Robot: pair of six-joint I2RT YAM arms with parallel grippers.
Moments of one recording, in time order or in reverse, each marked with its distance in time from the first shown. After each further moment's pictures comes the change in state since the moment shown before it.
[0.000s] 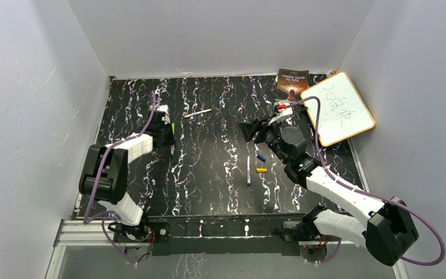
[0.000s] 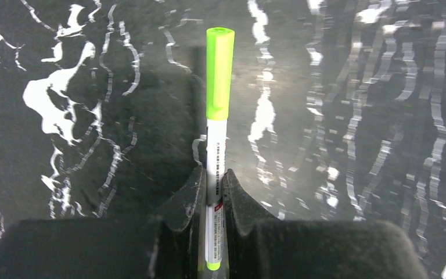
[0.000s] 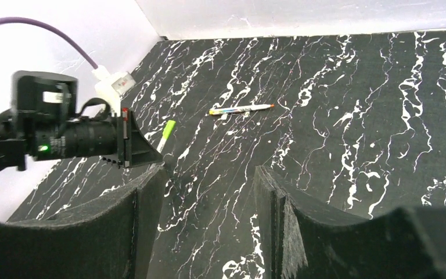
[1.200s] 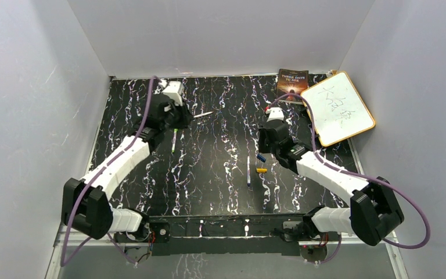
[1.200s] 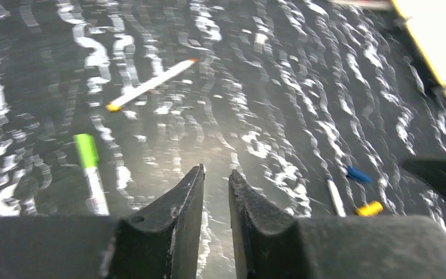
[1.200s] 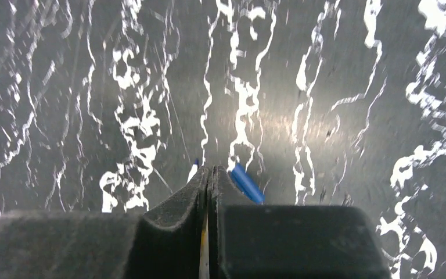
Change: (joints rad) left arm -0.116 -0.253 0.178 -0.088 0.101 0.035; right arm -0.053 0.188 0.162 -0.569 0.173 -0.038
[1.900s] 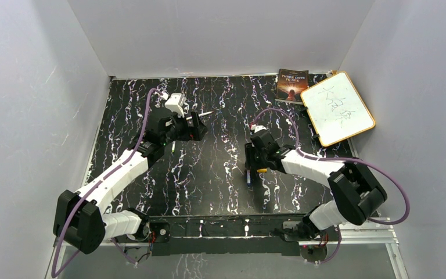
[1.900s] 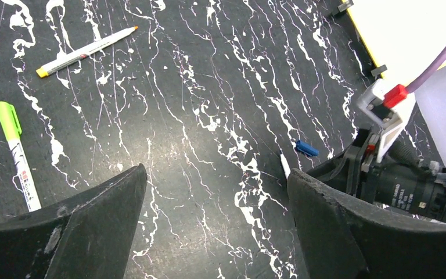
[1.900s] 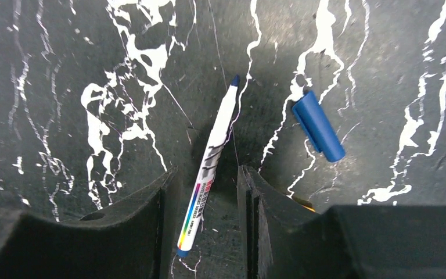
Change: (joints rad) left arm -0.138 -0.139 -0.156 0.080 0.045 -0.145; right arm 0.059 0.177 -0.051 -0.080 -0.214 0.080
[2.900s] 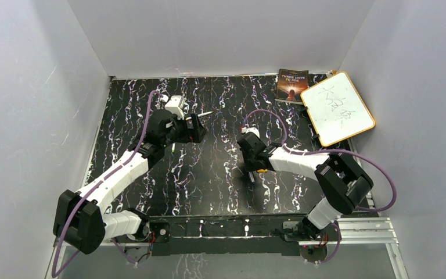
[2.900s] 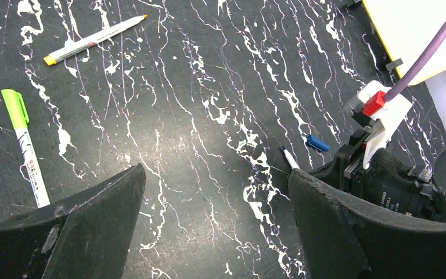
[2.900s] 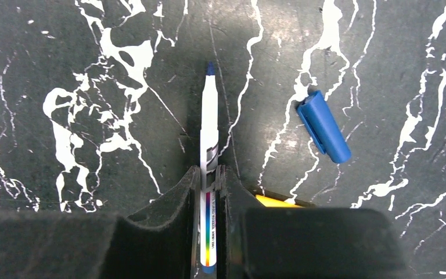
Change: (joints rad) left arm 0.000 -0.003 -0.026 -0.003 -0.018 0.010; right arm 0.114 0.138 0.100 -0.115 0.181 0.019
